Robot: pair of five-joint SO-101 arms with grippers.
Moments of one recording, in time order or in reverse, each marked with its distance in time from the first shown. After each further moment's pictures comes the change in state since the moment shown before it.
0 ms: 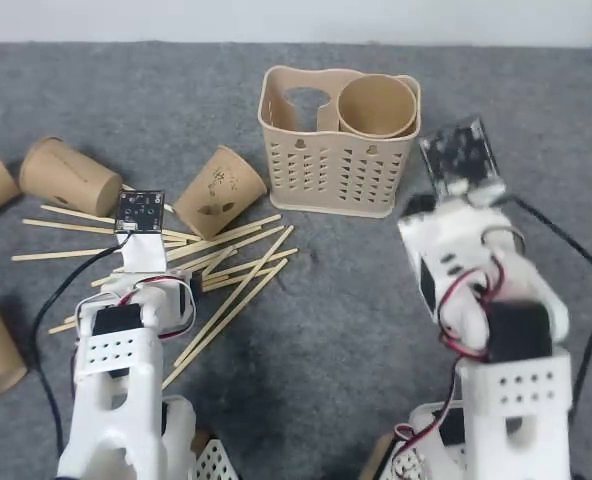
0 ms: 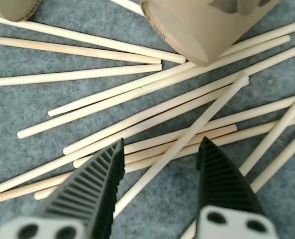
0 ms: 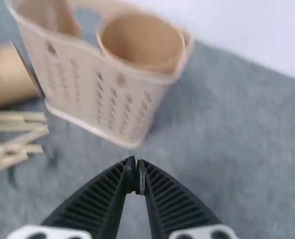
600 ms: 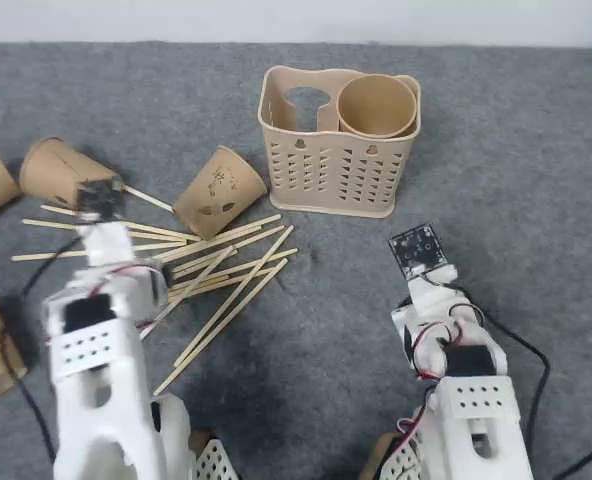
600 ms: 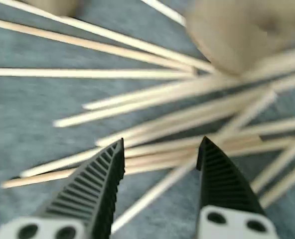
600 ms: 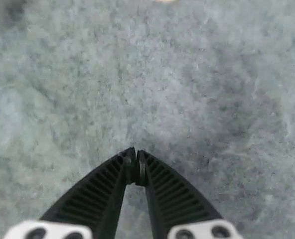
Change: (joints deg) left arm -9.0 0.3 -9.8 8.7 0.0; right arm 3.1 -8.4 49.6 -25.6 4.0
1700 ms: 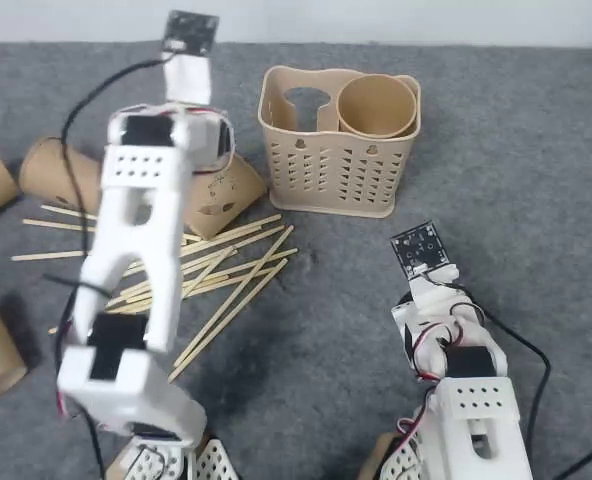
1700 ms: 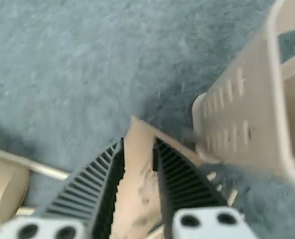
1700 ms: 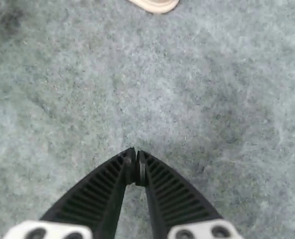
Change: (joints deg) left arm 23.1 55.8 -73.0 12.9 3.2; right arm 0.2 -0.1 0.6 -1.8 0.0
